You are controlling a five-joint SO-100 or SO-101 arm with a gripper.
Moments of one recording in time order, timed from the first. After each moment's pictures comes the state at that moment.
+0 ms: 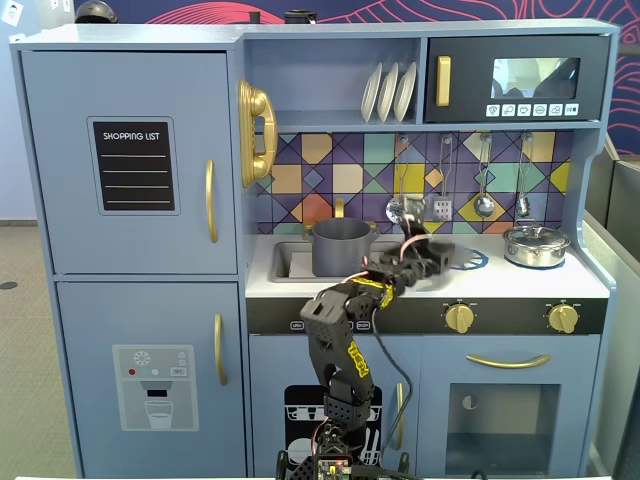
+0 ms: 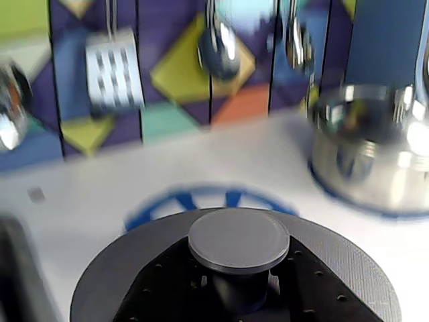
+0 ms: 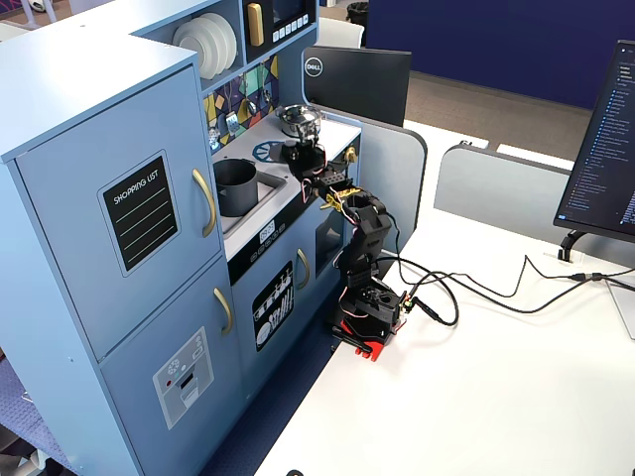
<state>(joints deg) 30.9 114.8 115.8 -8.4 -95.7</state>
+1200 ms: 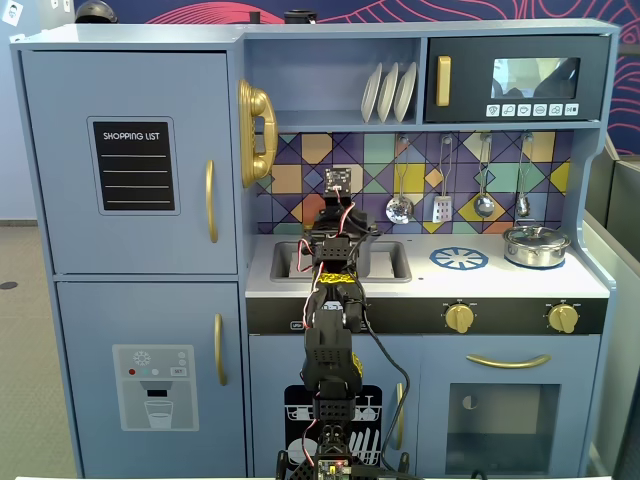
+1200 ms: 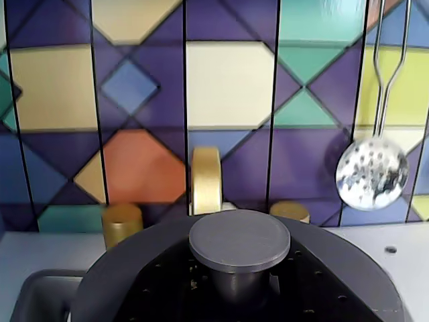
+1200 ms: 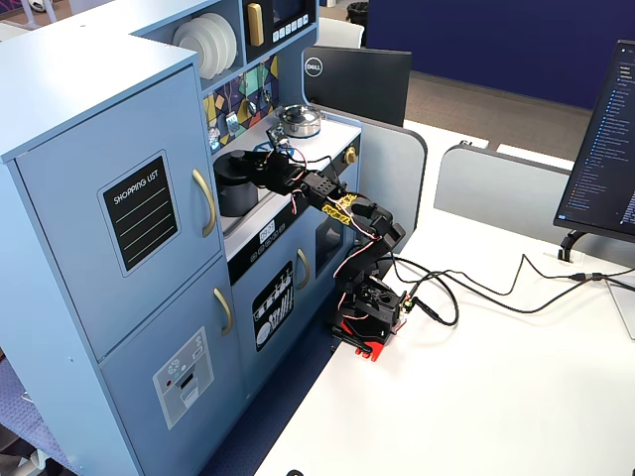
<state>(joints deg) 2.8 126.7 111.4 6.2 -93.9</state>
